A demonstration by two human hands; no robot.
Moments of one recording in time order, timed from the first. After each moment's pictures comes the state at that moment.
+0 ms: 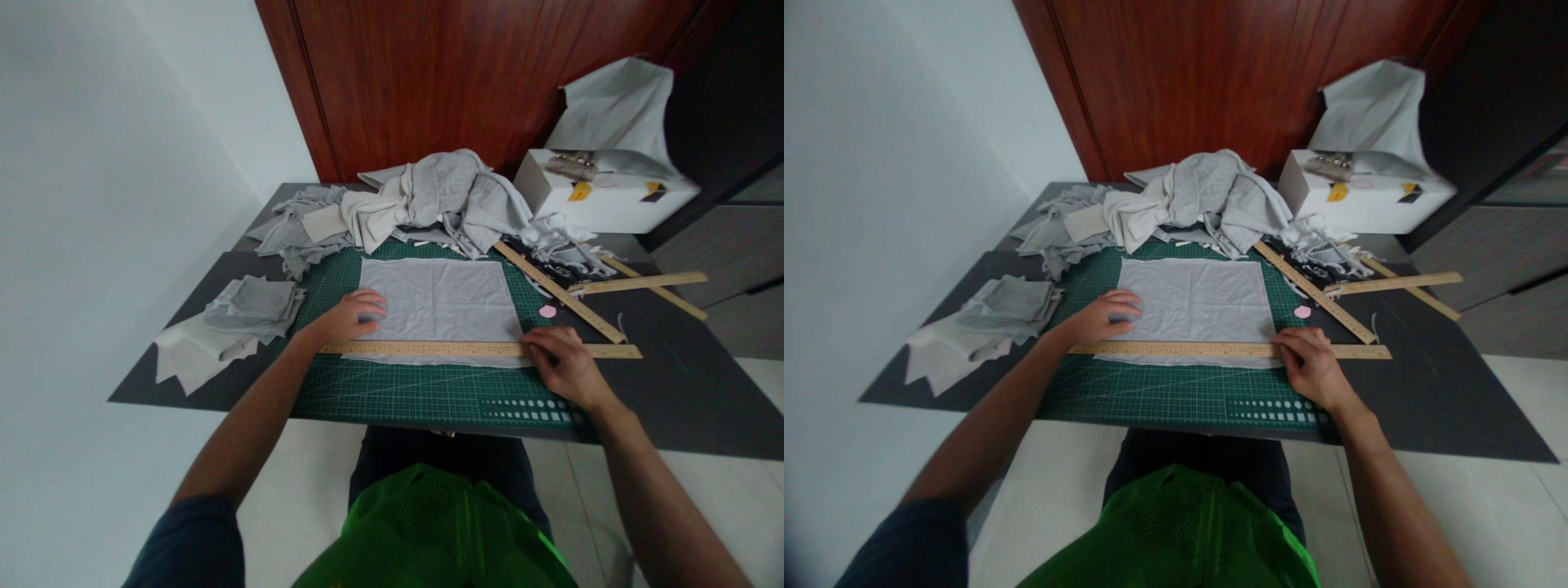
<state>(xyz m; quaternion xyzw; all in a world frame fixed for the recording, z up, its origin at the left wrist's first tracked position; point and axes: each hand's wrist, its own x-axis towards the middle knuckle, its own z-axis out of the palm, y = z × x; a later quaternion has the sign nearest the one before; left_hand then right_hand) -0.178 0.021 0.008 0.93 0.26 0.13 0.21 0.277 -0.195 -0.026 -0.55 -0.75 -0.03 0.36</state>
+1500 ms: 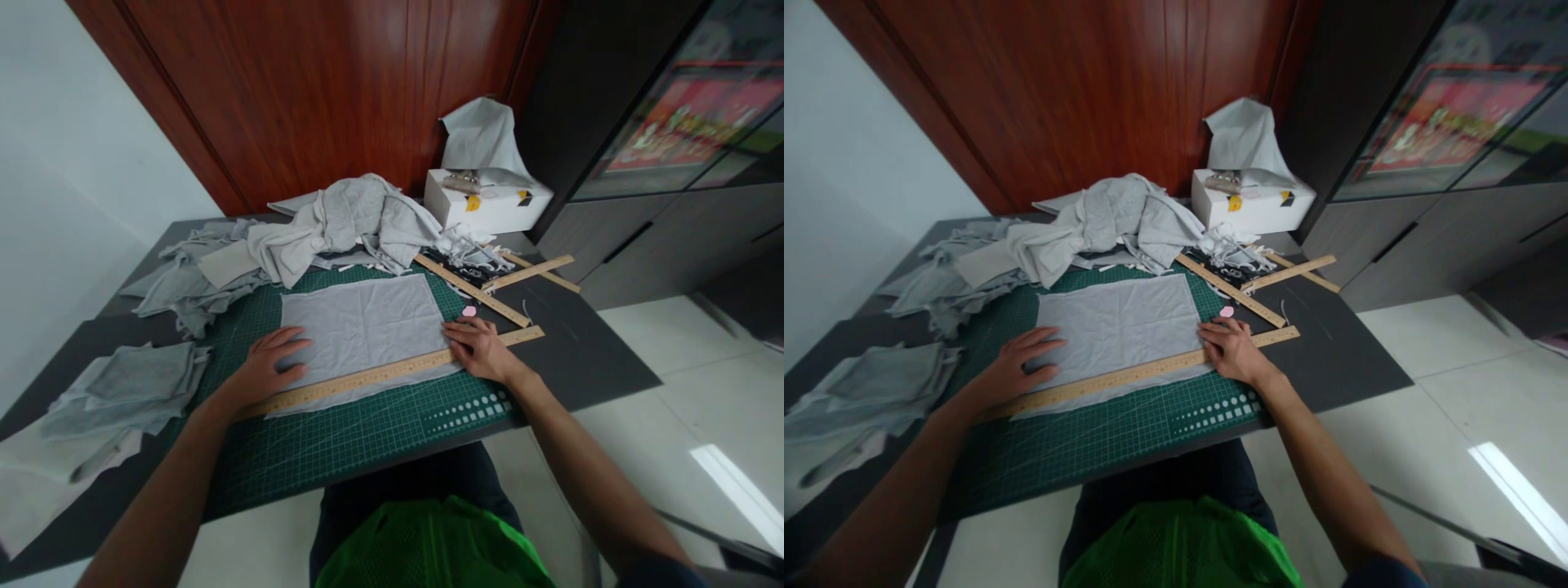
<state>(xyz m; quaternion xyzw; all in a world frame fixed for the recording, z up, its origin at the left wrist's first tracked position) -0.196 0.036 -0.005 0.93 0.36 0.06 0.10 0.272 -0.171 -0.018 -0.64 -0.73 0.03 0.24</state>
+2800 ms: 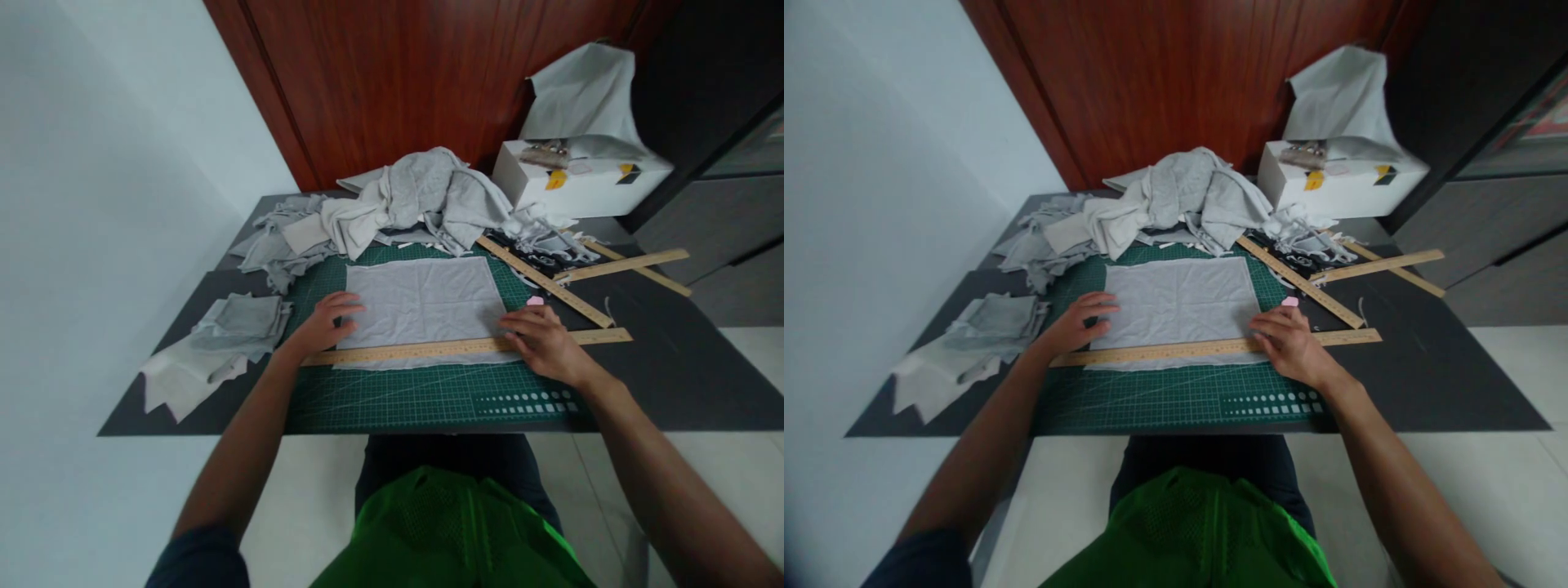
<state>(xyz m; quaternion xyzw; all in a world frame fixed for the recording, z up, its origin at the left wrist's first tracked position) -0.194 0.021 0.019 0.92 0.33 0.13 0.17 0.270 -0.176 -0.014 -0.56 -0.77 0.02 0.32</state>
